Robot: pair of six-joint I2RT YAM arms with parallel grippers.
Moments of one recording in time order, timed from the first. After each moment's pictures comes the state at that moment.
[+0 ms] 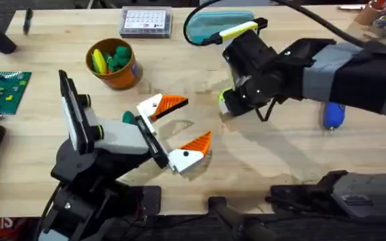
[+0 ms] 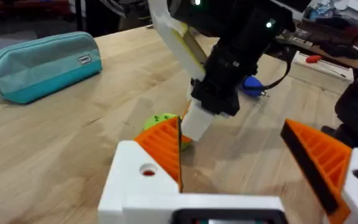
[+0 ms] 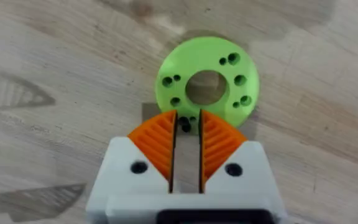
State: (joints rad) left arm -0.38 0.00 0.02 -0.08 0.63 -0.14; right arm 0.64 1.54 0.96 -0.71 0.08 0.26
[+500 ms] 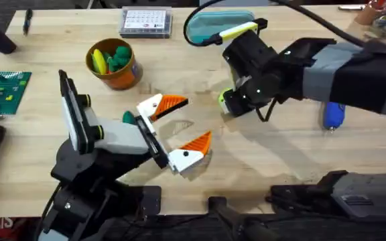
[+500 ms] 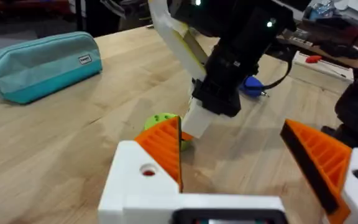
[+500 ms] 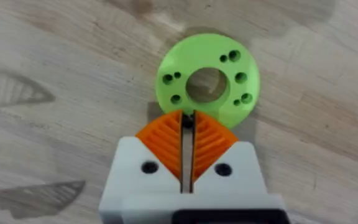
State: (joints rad) left arm -0.38 0.00 0.02 -0.08 0.63 -0.14; right arm 0.64 1.54 0.96 -0.72 0.07 0.26
